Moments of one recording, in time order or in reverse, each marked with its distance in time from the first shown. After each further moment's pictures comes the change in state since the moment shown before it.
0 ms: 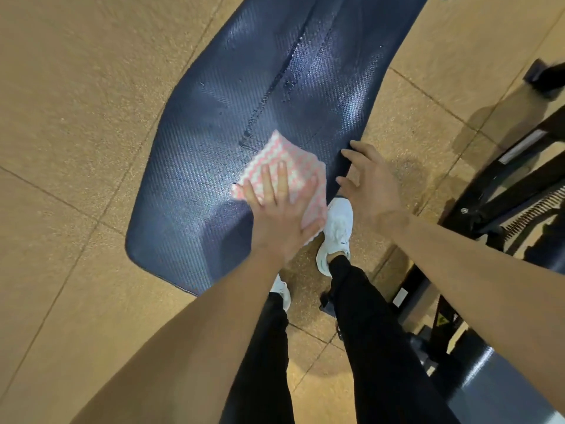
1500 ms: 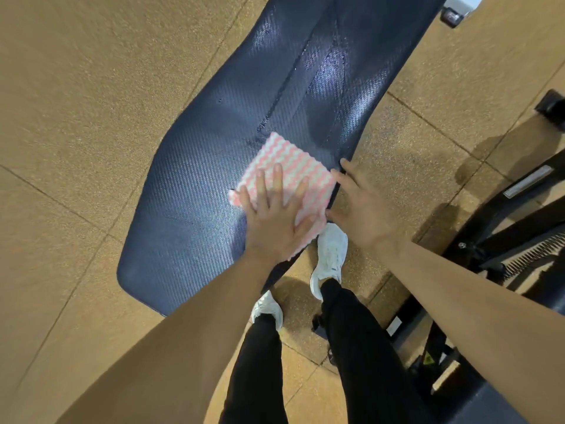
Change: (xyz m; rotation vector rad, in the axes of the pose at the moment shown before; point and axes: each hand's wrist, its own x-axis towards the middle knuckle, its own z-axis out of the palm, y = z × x) left_hand 0.080 0.017 -0.026 -0.050 -0.129 -0.114; right_hand 0.046 0.028 -0.039 -0.021 -0.166 -0.118
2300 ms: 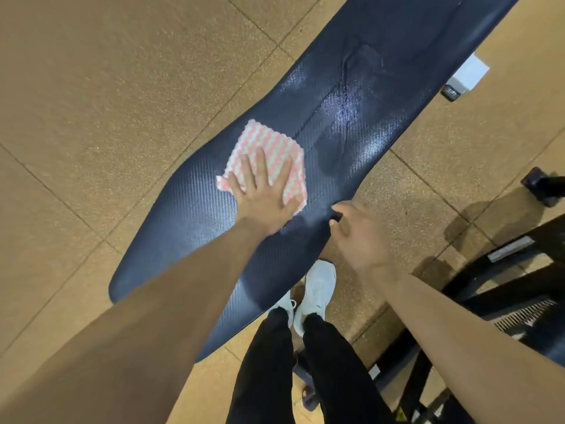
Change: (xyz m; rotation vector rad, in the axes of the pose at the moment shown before) left_hand 0.093 -0.025 -0.062 -0.153 -0.038 -0.206; right_hand 0.036 -0.012 -0.045 -0.072 0.101 -0.031
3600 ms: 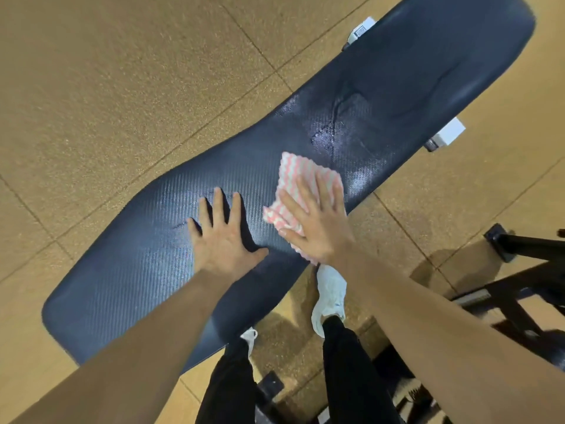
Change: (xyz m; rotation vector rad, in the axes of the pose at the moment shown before) left_hand -0.030 0.014 -0.024 -0.064 0.020 -0.301; right_hand 0.114 0.024 0.009 -0.567 -0.081 -0.537
